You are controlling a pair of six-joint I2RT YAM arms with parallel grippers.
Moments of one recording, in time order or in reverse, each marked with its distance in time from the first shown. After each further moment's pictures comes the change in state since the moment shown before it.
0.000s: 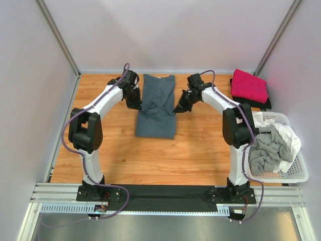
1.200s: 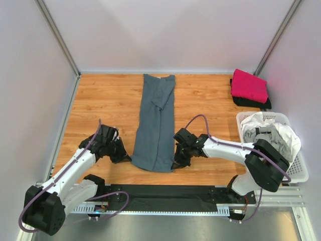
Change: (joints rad) left arm -0.027 -0.991 -1.085 0.045 0.174 -0.304; right arm 0.542 -0.582 -0.899 0.209 0.198 0.330
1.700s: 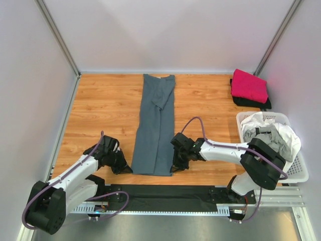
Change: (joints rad) left arm 0.000 0.028 -0.201 0.133 0.084 -0.059; right arm 0.050 0.020 -0.031 0.071 0.037 0.002
